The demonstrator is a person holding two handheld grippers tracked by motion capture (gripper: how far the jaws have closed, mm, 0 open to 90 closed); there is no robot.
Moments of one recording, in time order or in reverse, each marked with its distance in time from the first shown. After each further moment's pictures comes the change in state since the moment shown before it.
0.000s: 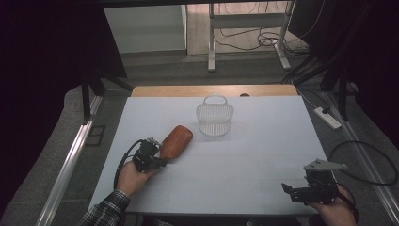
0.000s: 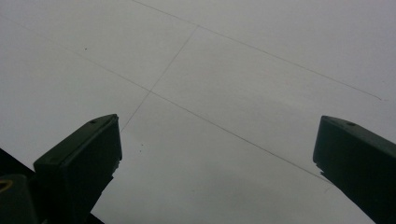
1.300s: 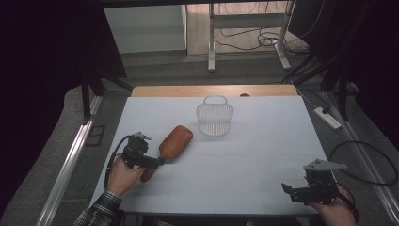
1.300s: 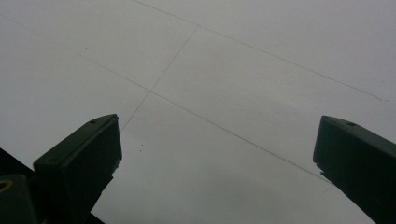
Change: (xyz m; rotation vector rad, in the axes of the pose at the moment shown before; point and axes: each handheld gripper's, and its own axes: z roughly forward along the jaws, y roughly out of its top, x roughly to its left) left arm 0.013 -0.004 -0.029 -0.101 0.057 -0.059; right arm 0.000 0.000 0.000 0.001 0.000 -0.003
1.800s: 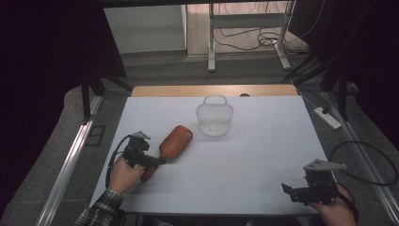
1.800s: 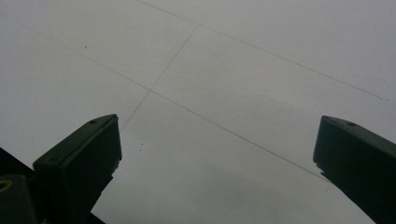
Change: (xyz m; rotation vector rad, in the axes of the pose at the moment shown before) left arm 0.011 -0.003 0.014 -0.052 -0.056 0.029; right arm 0.000 0.000 0.001 0.004 0.000 -0.001
